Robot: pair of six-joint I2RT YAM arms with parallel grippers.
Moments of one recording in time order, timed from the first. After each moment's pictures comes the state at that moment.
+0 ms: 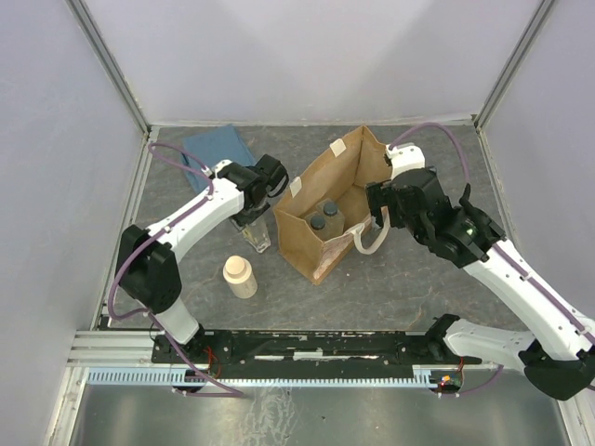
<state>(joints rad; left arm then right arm) -0.59 1.66 1.42 -1.15 -0.59 -1.34 0.74 1.06 1.29 -0.88 0.51 0.21</state>
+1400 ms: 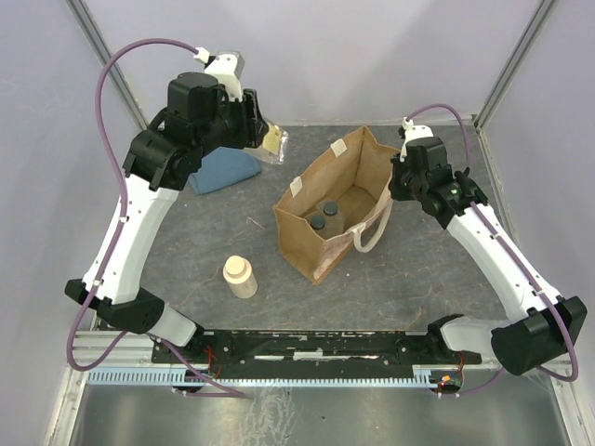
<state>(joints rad) -0.52 1.50 2.06 -0.95 -0.12 -0.24 0.37 1.26 1.26 -0.67 0.18 0.23</state>
